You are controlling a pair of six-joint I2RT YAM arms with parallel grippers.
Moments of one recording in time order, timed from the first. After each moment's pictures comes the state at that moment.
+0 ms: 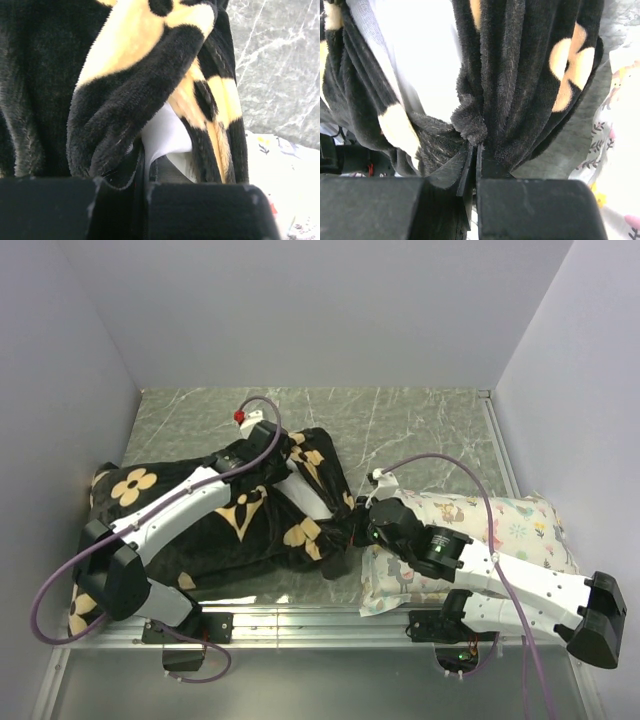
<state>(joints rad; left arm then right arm) -0.65 1.43 1.20 -0.54 -0.34 -0.88 1.03 0.95 0.69 -0.28 0.29 0.73</state>
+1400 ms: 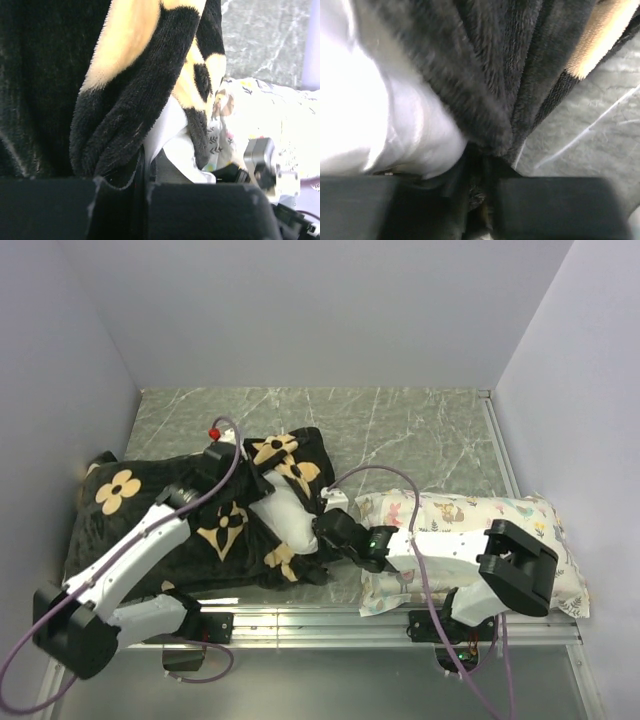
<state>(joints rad) -0.51 1.15 0.96 -0.49 0.02 -0.76 1.10 1.46 0.72 -0.04 0.25 0.79</state>
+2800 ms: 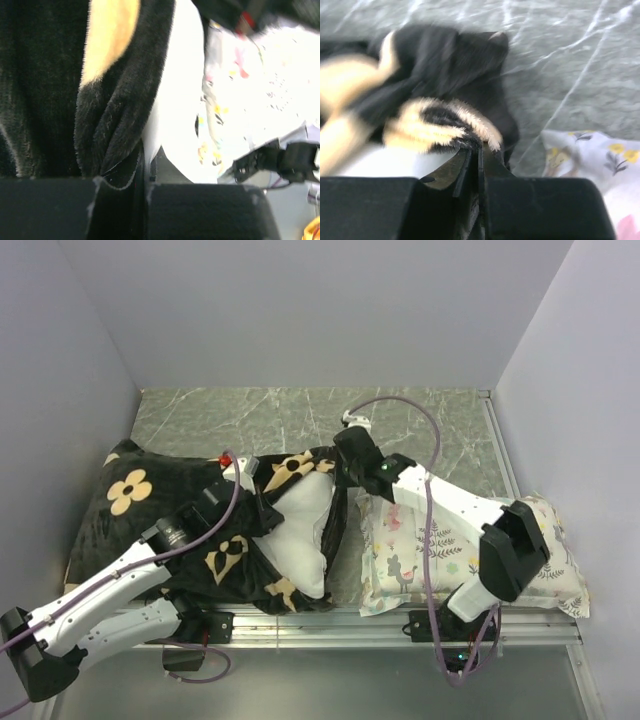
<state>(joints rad) -0.81 0.86 0.80 -0.51 -0.12 -0.76 0.74 1.53 1.17 -0.38 0.27 0.53</state>
